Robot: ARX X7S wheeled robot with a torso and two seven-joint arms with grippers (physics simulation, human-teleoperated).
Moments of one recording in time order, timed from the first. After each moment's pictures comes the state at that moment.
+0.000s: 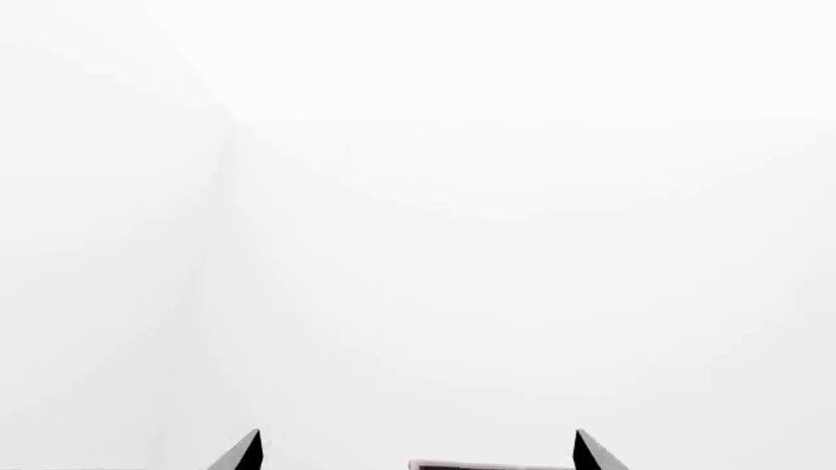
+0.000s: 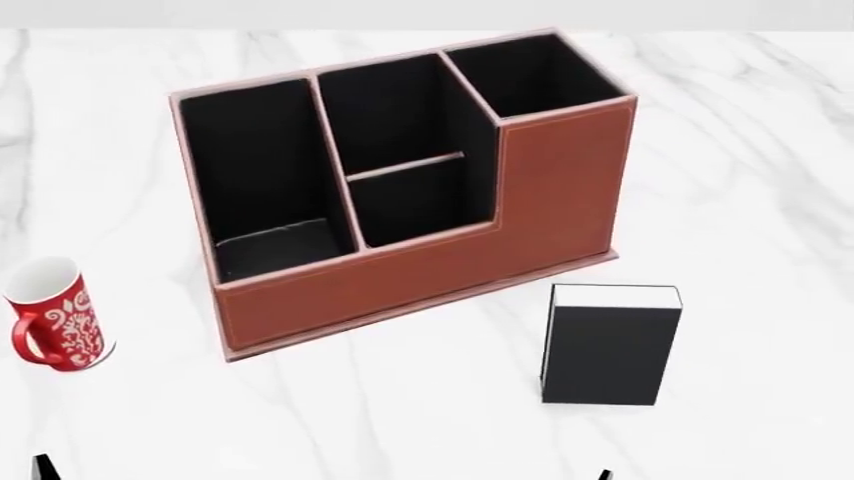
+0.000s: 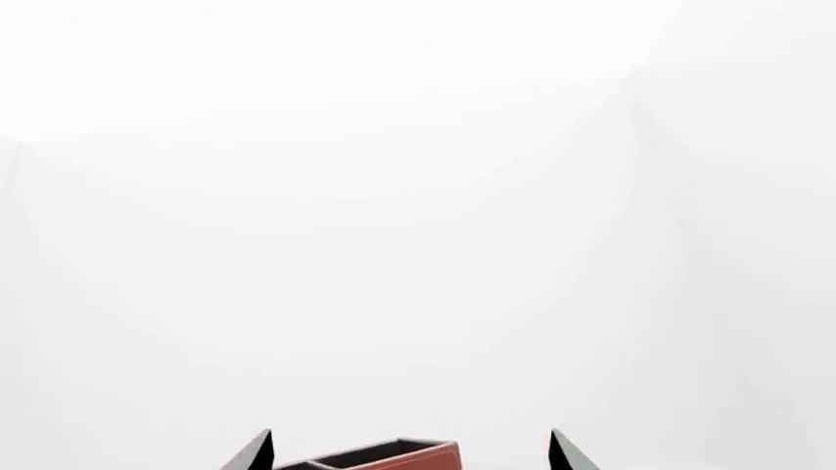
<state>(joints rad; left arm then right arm) 0.15 -0.17 0.16 -0.02 0.04 0.88 -0.39 -0.19 0.13 -0.12 -0.06 0.13 -0.83 0.24</state>
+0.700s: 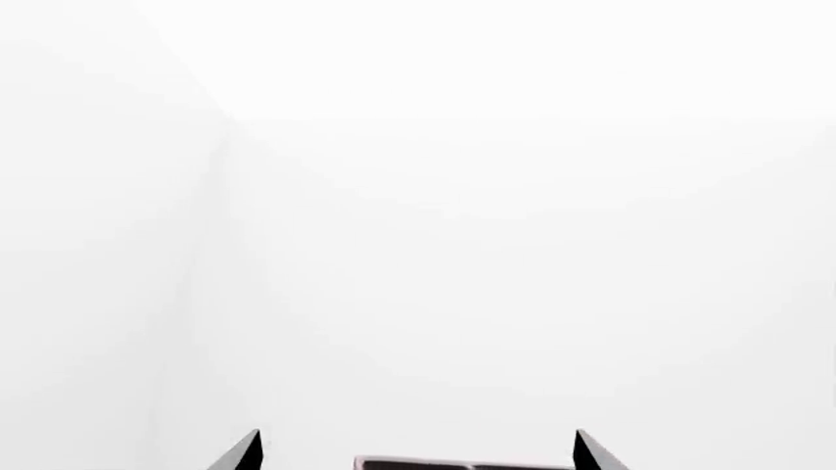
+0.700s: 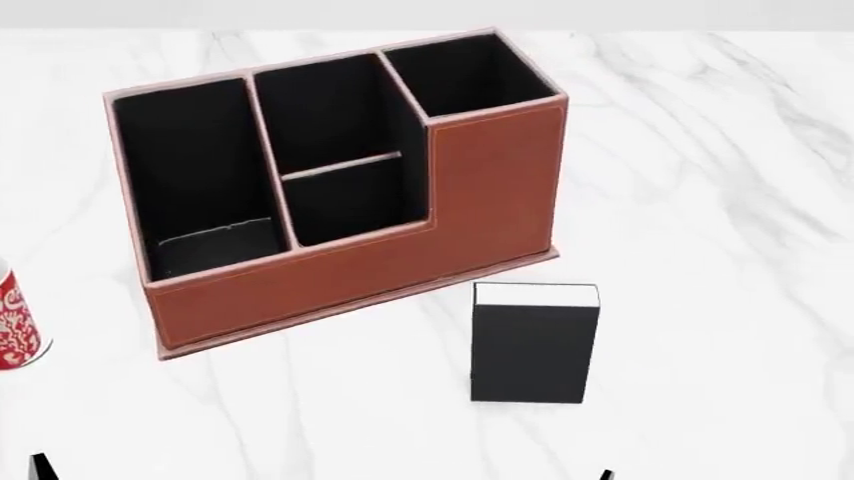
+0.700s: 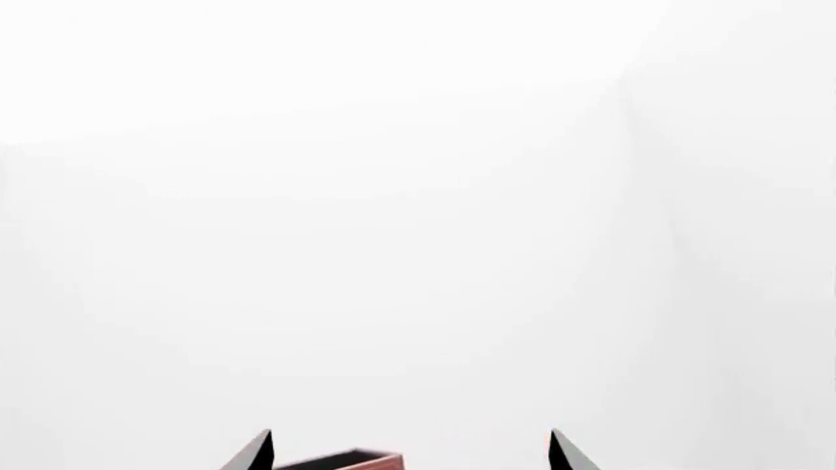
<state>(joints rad) 0.15 -0.18 0.18 -0.02 0.03 0.88 -0.42 -0.19 0.15 -0.14 -0.06 0.13 -0.83 0.27</state>
